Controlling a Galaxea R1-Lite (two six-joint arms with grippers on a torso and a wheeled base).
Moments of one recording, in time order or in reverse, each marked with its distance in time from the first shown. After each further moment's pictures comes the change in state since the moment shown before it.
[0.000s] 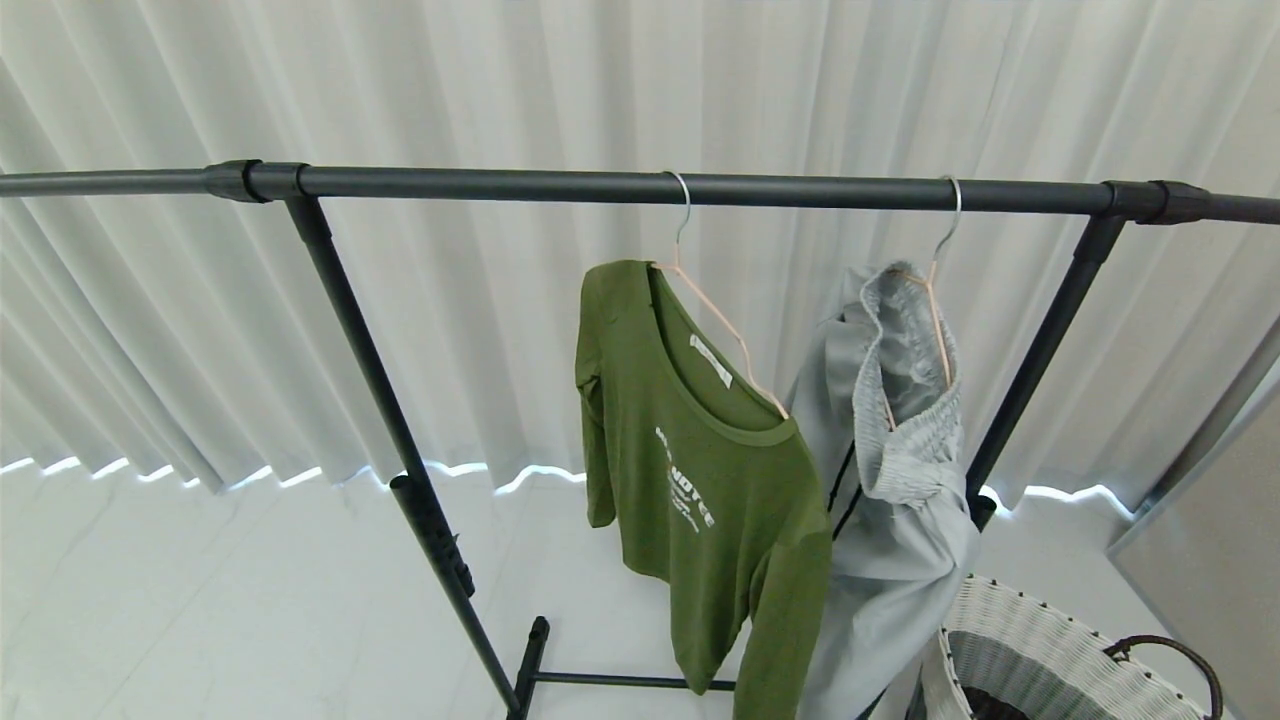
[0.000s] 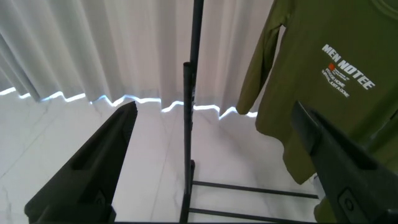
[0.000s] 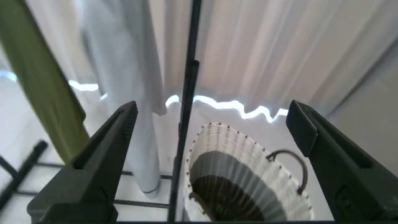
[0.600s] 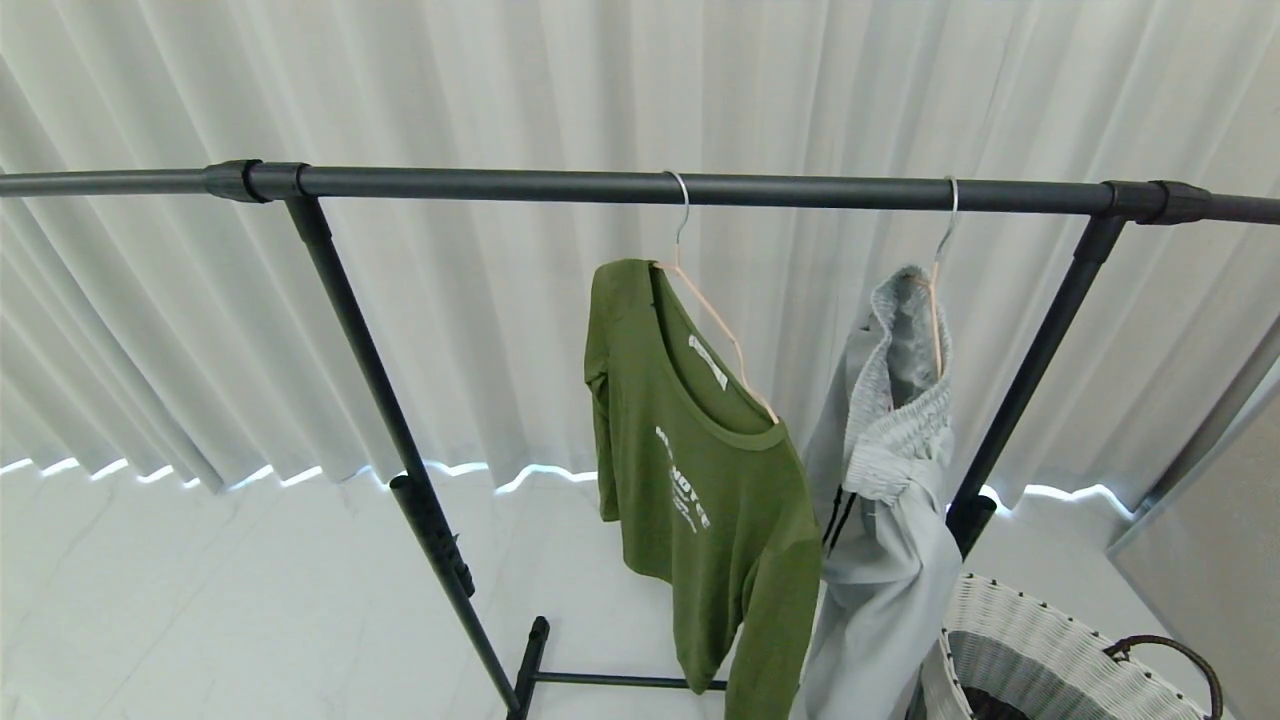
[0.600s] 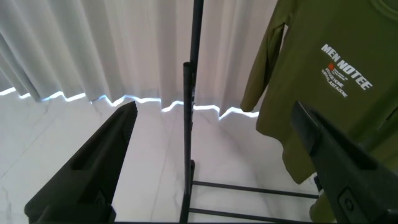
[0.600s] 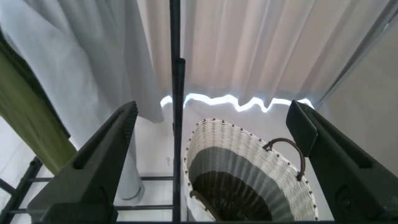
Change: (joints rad) left arm 0.000 0.000 0.000 0.000 0.000 0.000; right arm 0.000 -0.001 0.000 0.000 -0.003 0.010
